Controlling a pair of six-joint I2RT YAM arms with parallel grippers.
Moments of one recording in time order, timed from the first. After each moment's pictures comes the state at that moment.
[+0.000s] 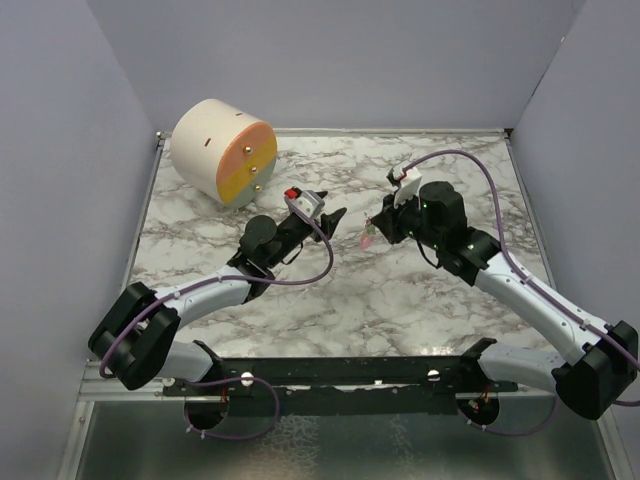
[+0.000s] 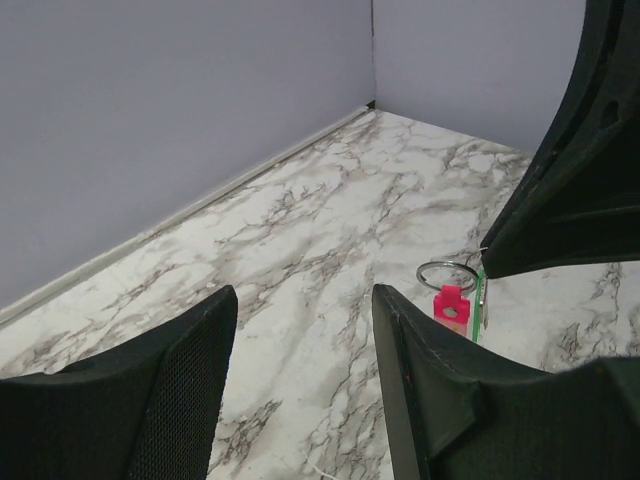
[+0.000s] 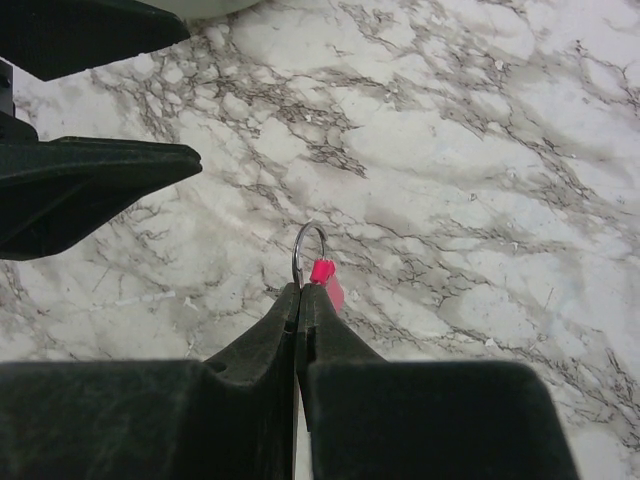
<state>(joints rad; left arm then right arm) -0.69 1.34 0.63 0.87 0.10 0.05 0.61 1.14 0.95 -0.21 -0.08 0.08</state>
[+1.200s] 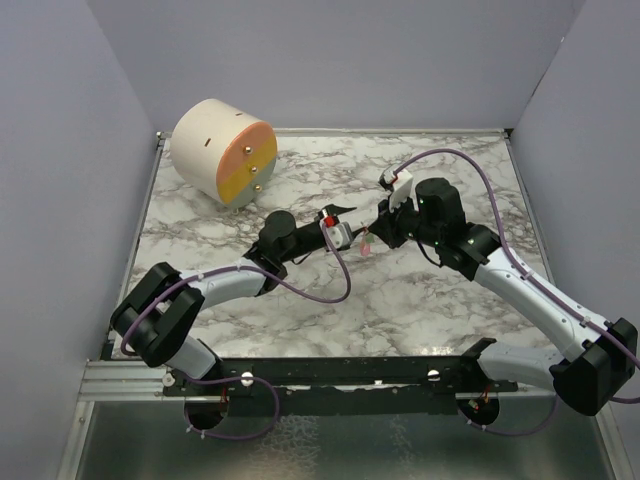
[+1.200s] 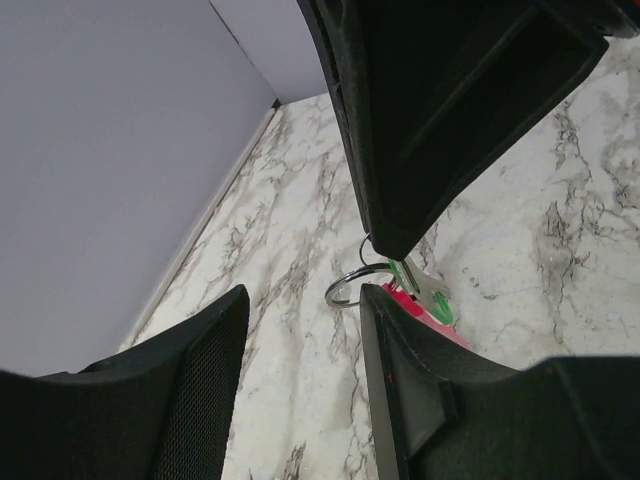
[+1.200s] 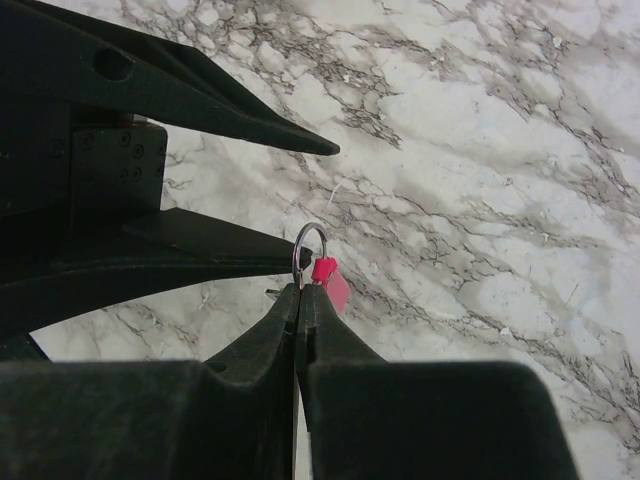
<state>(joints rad) -0.72 1.49 0.69 0.86 0.46 0.47 0.61 1.16 1.01 -0.34 -0.18 0.00</state>
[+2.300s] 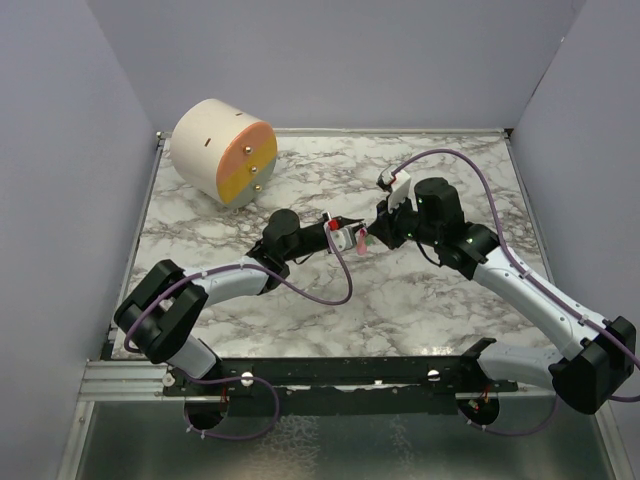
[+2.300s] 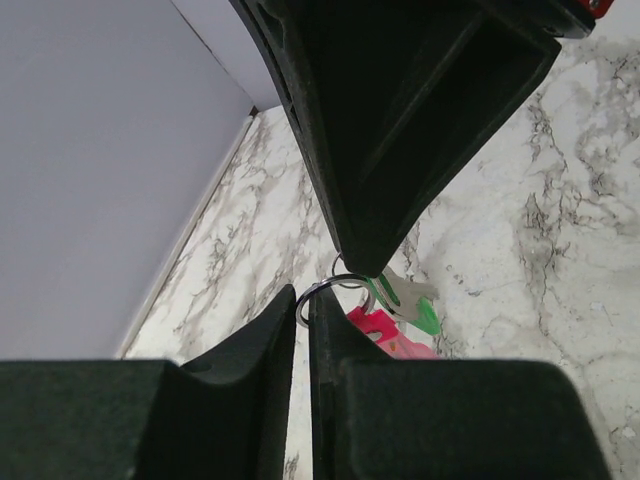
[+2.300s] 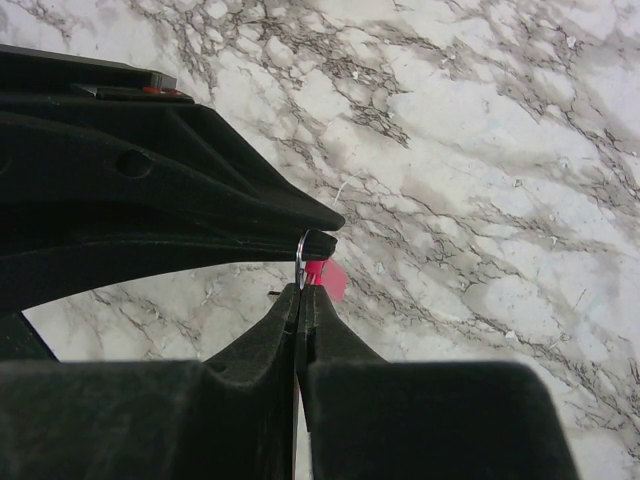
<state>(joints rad) -0.73 1.52 0.72 0.84 0.52 0.51 0.61 1.17 1.01 -0.34 -0.21 -0.01</state>
